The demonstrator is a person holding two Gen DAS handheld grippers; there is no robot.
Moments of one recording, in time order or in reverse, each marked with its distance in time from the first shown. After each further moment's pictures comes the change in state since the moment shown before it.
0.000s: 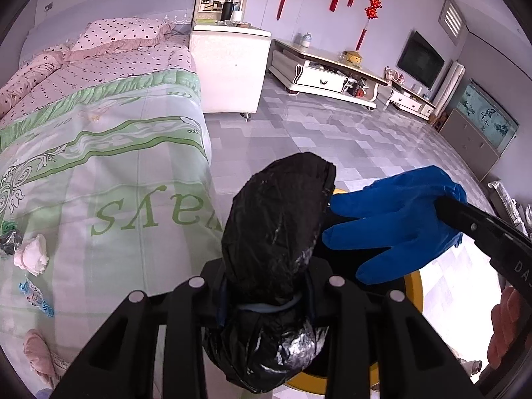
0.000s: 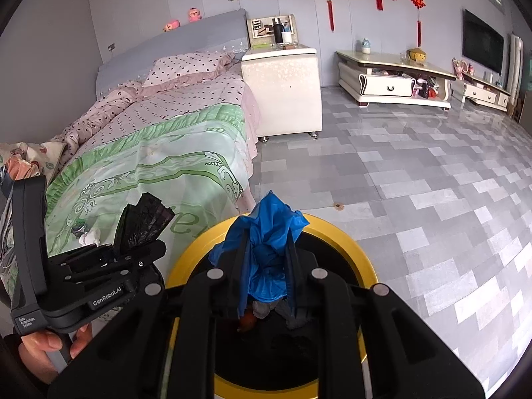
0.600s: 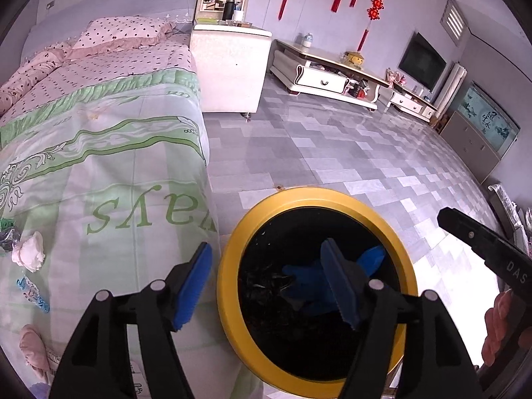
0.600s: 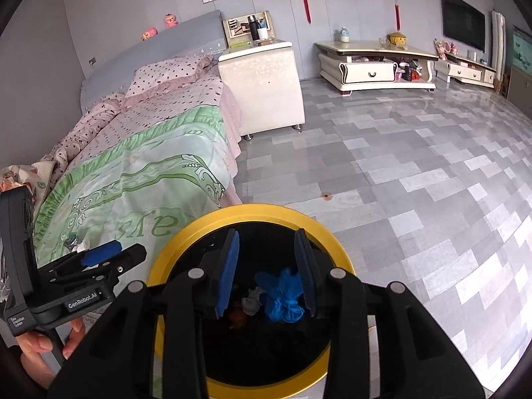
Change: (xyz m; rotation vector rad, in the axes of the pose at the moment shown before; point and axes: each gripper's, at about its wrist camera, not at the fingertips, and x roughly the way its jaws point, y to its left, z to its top) left arm -0.001 -0.008 0.003 -0.012 -0.009 0.008; right arm -0.002 -0.037 -0.010 0.097 0.009 -0.028
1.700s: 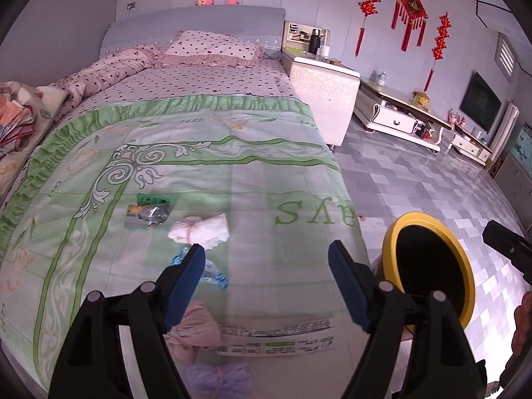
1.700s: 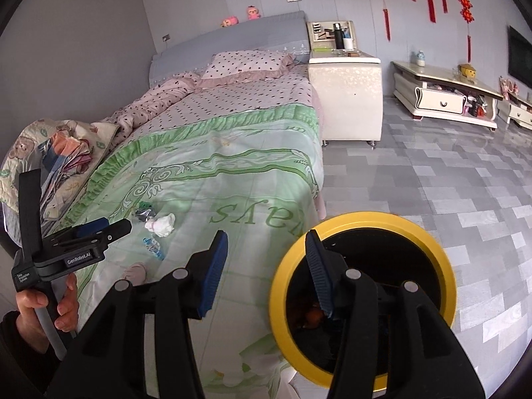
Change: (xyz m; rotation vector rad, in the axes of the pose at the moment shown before) left arm -0.139 0.170 -0.043 -0.159 -0.125 0.268; right arm -0.024 0.181 -0.021 -0.238 0.002 0.250
